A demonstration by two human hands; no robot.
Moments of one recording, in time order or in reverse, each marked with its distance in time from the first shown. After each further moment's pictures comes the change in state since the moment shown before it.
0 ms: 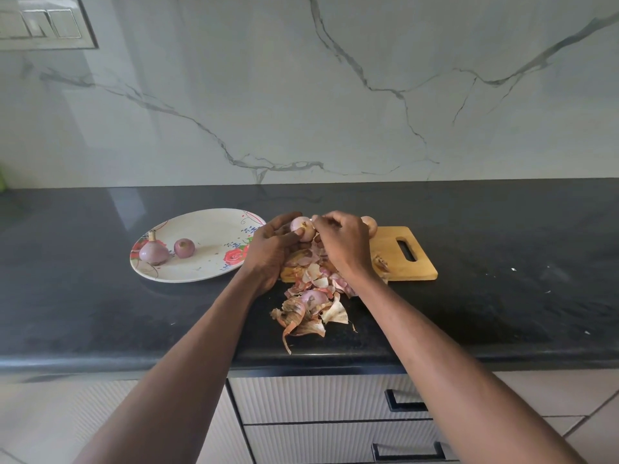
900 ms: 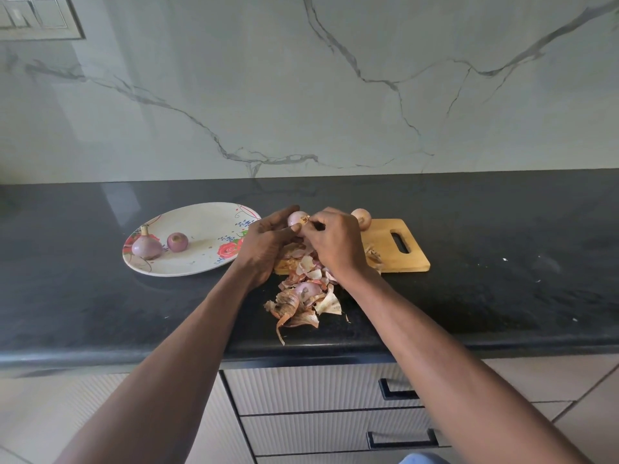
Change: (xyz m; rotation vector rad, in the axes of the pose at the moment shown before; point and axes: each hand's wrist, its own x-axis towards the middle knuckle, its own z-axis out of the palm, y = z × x) left_hand -0.003 0.001 -0.001 0.057 -0.035 -0.014; right_hand -0.006 0.008 0.002 -0.290 0.007 -0.293
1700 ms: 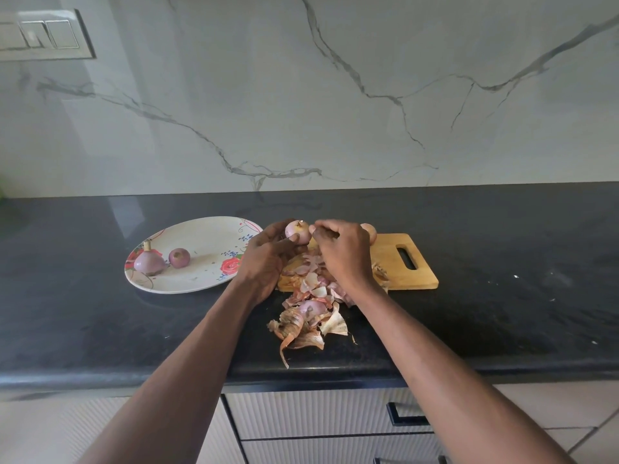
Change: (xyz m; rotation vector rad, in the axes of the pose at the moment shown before) left_hand 0.005 0.003 0.002 -0.167 0.052 0.035; right_hand 0.007 -0.003 -0.005 0.159 0.061 0.128
